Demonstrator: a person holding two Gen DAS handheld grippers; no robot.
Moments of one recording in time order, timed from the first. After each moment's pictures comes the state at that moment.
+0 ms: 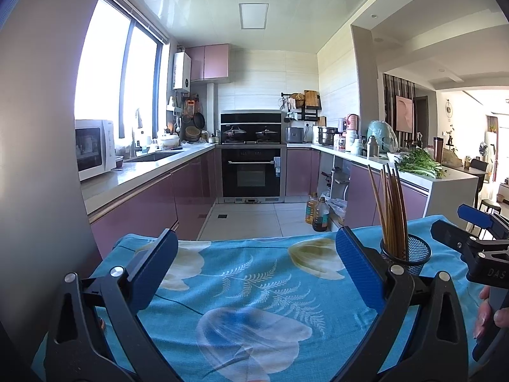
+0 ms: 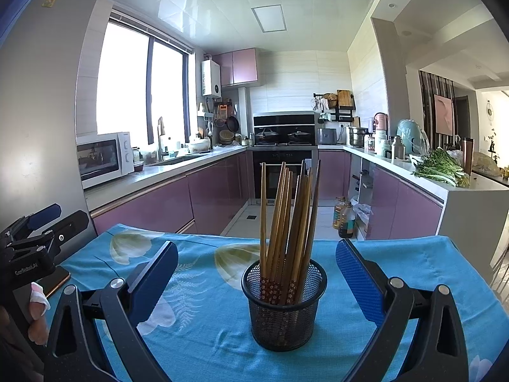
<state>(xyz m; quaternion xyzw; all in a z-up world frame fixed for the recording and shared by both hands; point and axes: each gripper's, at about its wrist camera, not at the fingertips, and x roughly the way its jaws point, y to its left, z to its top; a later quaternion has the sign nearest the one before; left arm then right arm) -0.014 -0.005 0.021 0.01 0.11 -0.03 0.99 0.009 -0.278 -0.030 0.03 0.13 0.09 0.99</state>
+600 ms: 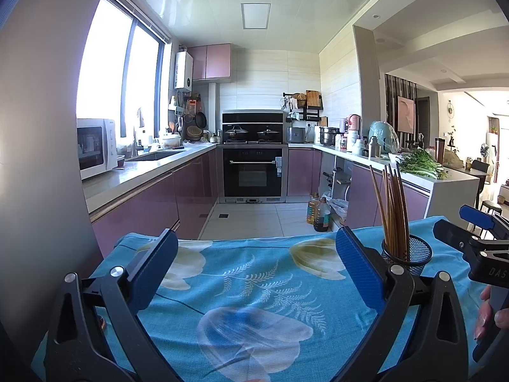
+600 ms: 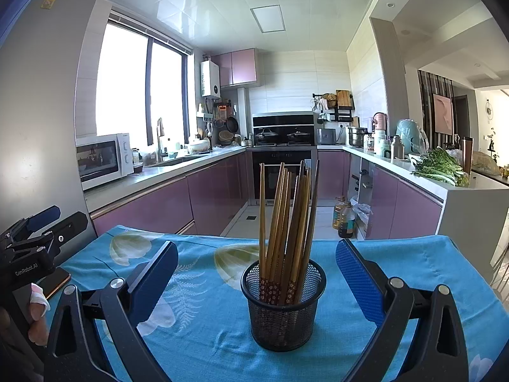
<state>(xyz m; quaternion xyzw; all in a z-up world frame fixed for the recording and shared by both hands) -0.012 -0.004 0.019 0.01 0.11 -0.02 0.99 0.009 -0.279 -0.031 0.03 0.13 0.09 0.99</state>
